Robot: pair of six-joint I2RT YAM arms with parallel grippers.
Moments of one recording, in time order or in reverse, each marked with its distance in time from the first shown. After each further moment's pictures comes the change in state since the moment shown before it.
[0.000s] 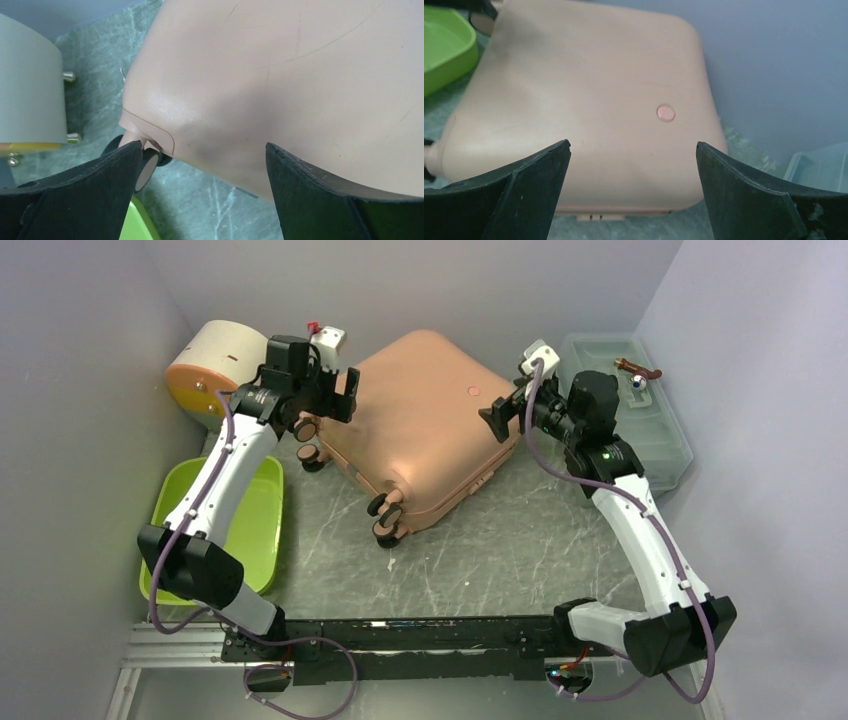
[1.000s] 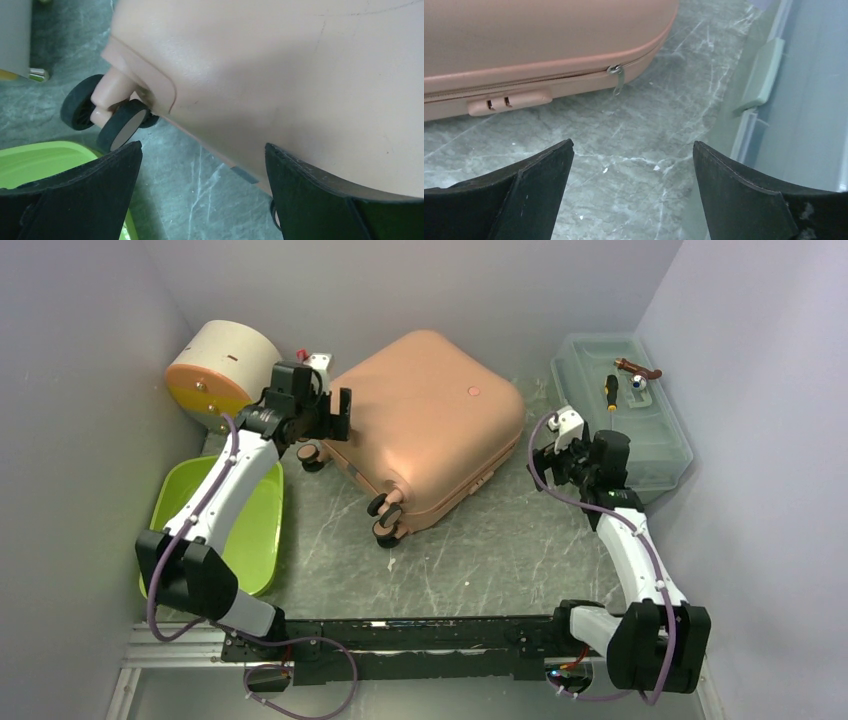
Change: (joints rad) left arm 0.006 -0.062 -0.197 0.039 -0.090 -0.211; right arm -0.333 -0.117 -0.508 0.074 0.009 -0.178
